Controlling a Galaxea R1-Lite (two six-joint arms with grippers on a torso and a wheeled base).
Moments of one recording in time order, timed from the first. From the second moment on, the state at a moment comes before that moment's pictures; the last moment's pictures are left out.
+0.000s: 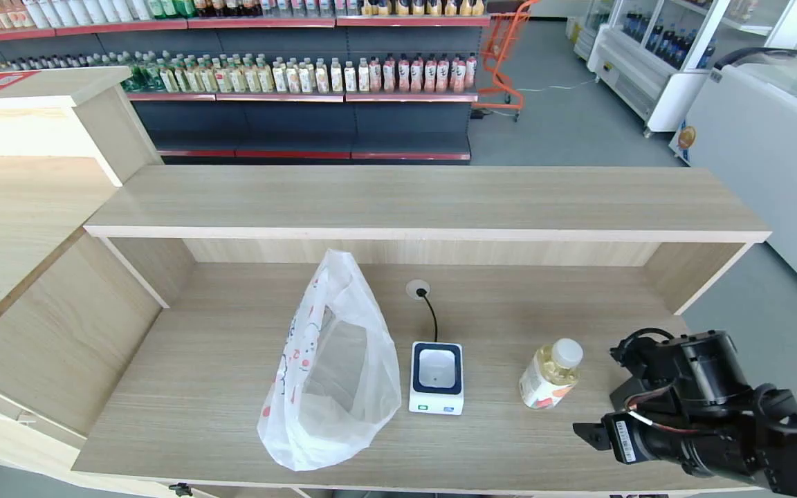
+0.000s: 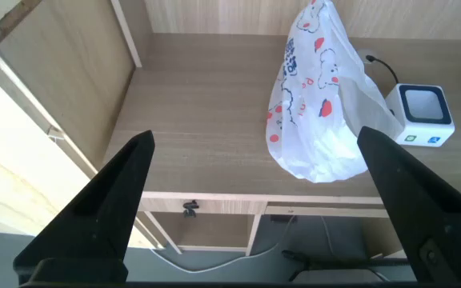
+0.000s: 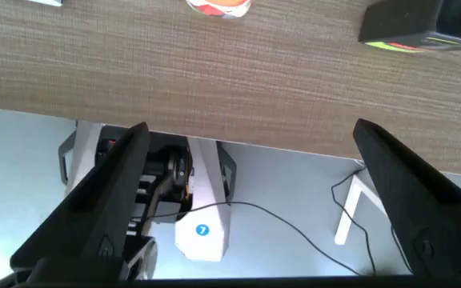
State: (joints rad) left arm 0.00 0.00 0.00 0.00 -0.02 0.00; right arm 0.33 1.76 -0.39 -0.56 -0.16 0.10
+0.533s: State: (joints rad) left arm 0.00 0.00 0.00 0.00 -0.02 0.00; right arm 0.39 2.18 -0.38 -1.25 -0.19 0.02
